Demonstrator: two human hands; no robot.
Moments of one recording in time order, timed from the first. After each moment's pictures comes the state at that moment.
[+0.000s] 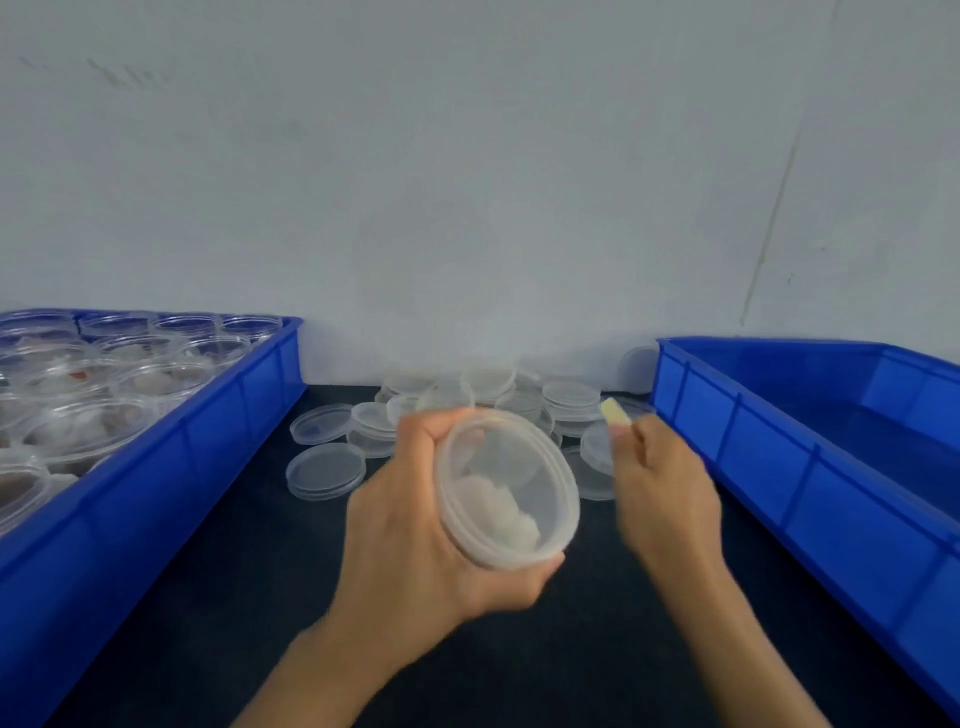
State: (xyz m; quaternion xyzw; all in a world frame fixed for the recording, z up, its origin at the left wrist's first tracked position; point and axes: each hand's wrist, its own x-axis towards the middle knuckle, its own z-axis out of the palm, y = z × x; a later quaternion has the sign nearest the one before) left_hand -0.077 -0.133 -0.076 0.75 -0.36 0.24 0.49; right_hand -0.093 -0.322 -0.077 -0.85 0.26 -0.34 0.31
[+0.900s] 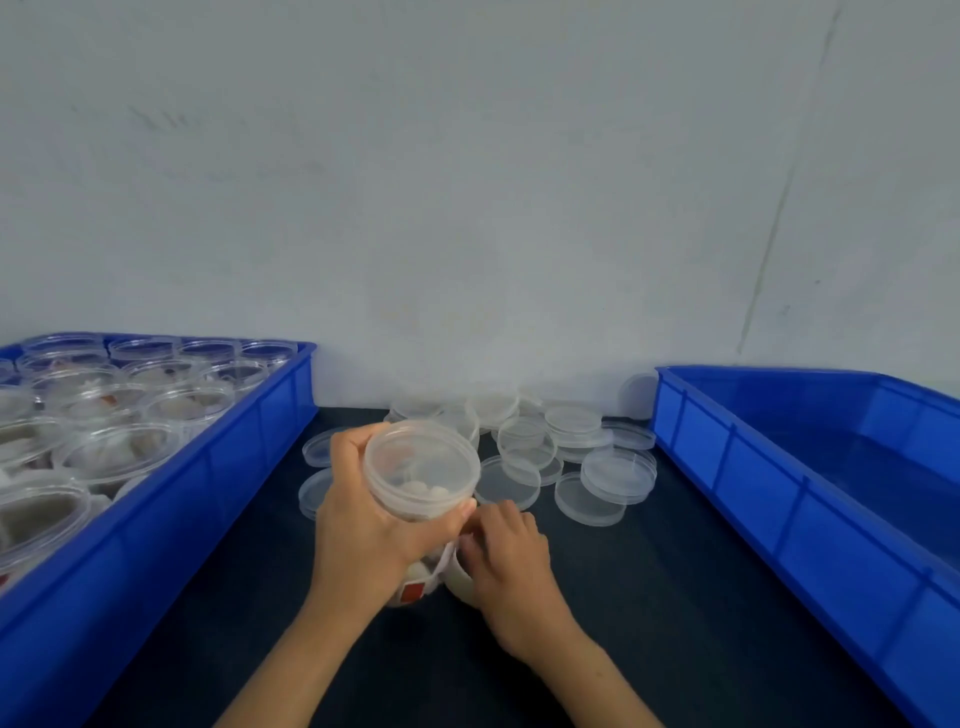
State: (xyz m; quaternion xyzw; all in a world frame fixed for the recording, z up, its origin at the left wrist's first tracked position) left_hand -0.021 -0.120 -0.098 0.73 -0.25 0.23 0.60; right_hand -0.058 -0.264 -0.142 -0.93 0.02 -0.20 0.32
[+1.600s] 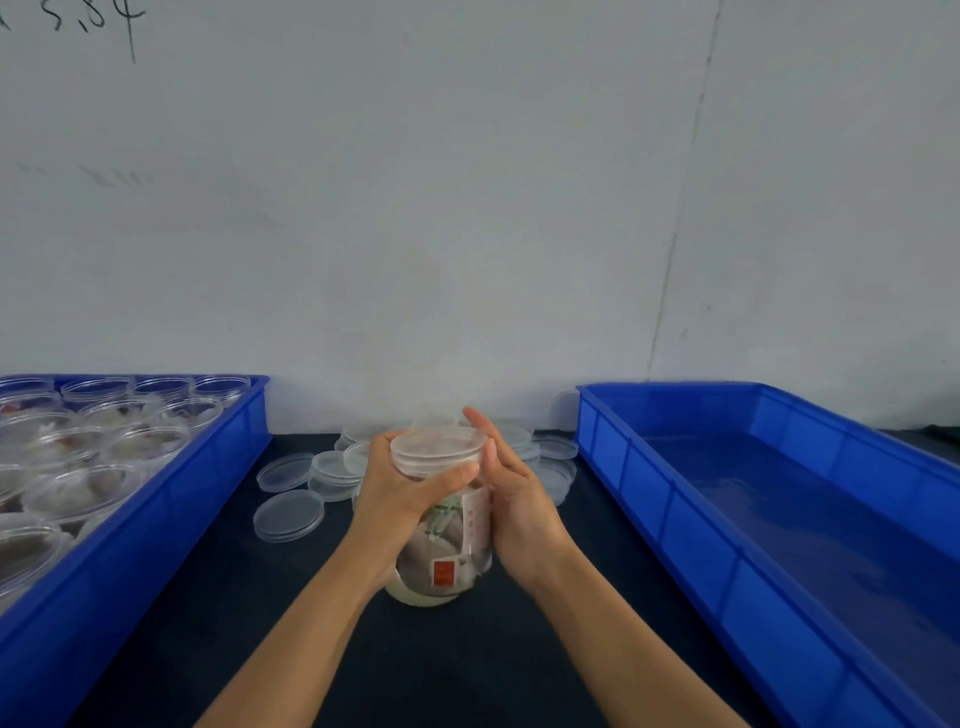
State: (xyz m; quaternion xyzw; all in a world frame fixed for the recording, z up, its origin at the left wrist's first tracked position) left_hand -0.055 -0.182 -0.043 0.64 -0.22 -0.02 0.74; right_hand -0.107 -0.303 -0.041 -0.49 -0.08 -0.10 0.87
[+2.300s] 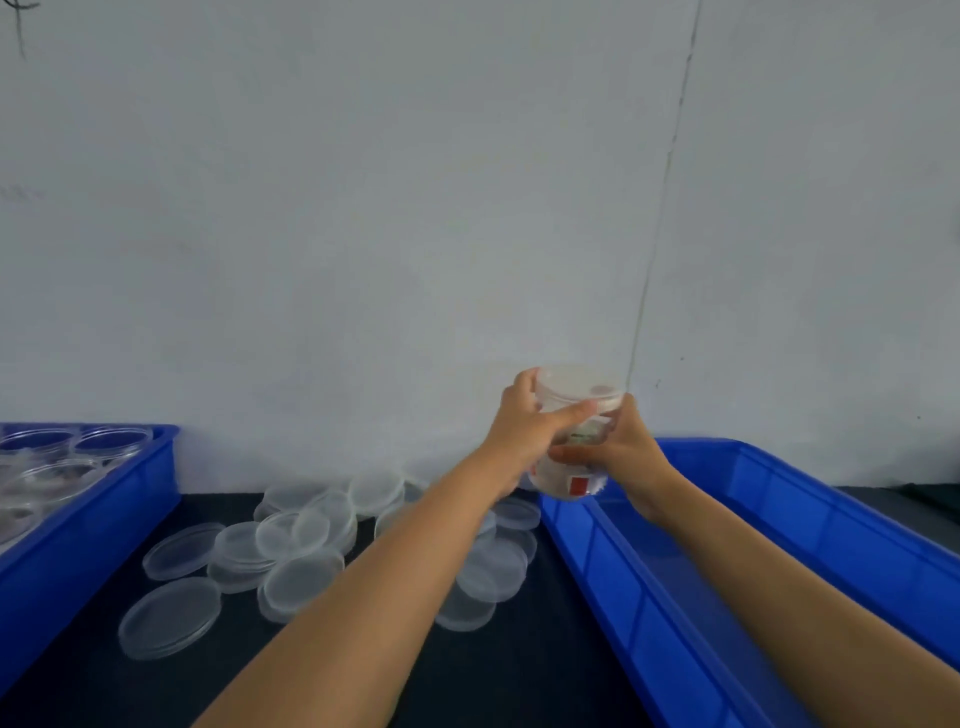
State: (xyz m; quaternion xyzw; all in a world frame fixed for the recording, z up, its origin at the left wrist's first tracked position) left_hand 0.008 -0.389 0.051 0.62 -0.34 -0.11 0.70; right_hand -0.059 -0.508 0.035 -0.77 0.07 -0.28 0.57
